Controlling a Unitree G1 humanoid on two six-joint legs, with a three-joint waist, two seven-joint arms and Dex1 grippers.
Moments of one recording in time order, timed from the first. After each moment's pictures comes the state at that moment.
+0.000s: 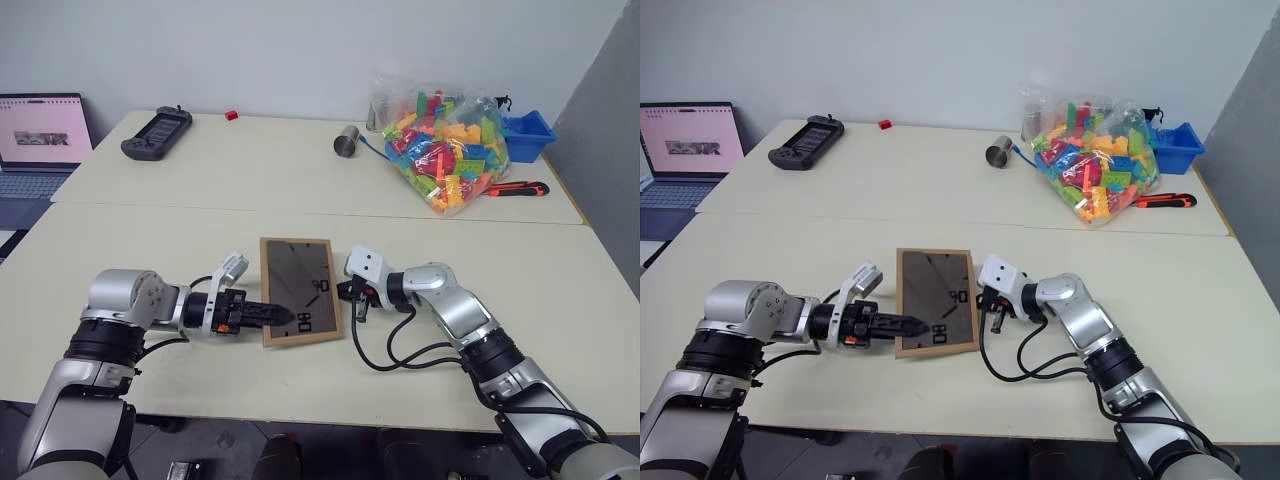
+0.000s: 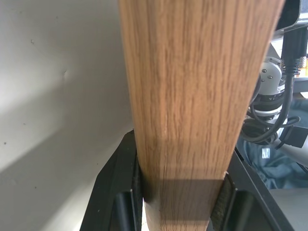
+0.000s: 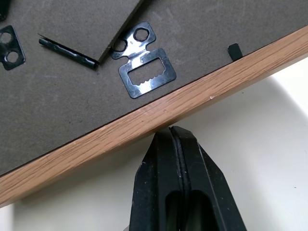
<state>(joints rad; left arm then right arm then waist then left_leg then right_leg) -0.64 0.76 -0.12 0.35 -0.70 1.43 -1.22 -0.67 -0.27 0.39 0.24 -0.02 0.38 0.93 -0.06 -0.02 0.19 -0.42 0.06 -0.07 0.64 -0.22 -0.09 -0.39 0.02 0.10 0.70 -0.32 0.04</state>
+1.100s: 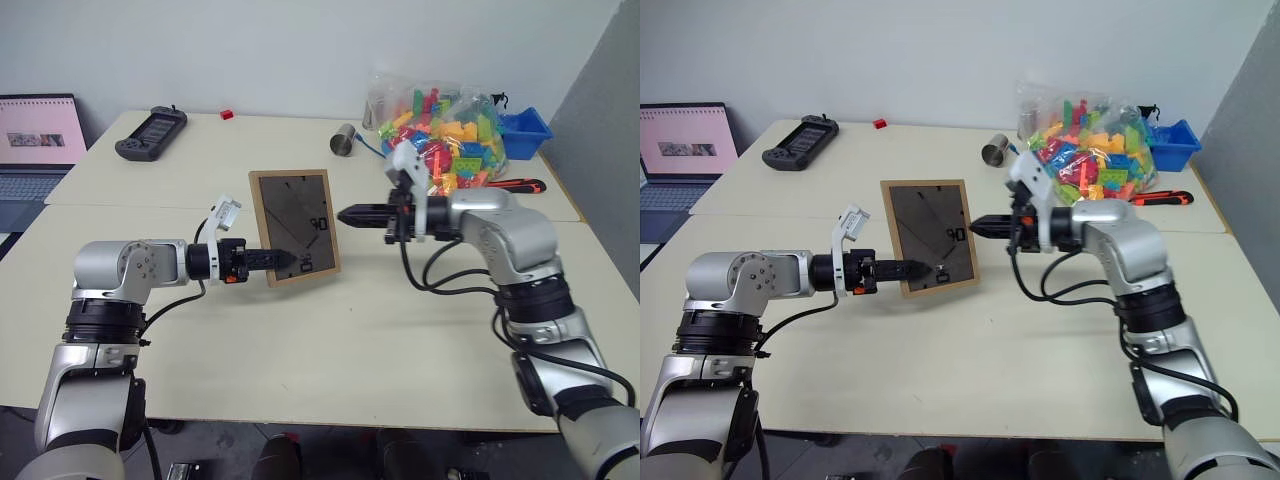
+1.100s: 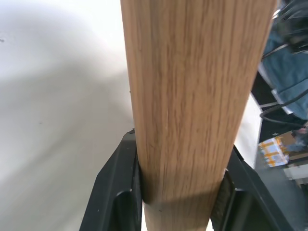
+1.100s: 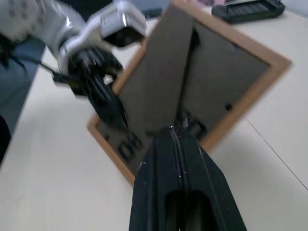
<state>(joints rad) -0.74 0.71 0.02 0.28 -0.66 1.18 -1.05 -0.97 -0.33 0.14 0.10 0.37 0.80 1.02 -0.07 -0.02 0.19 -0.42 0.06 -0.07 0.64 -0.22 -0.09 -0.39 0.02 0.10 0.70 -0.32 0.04</state>
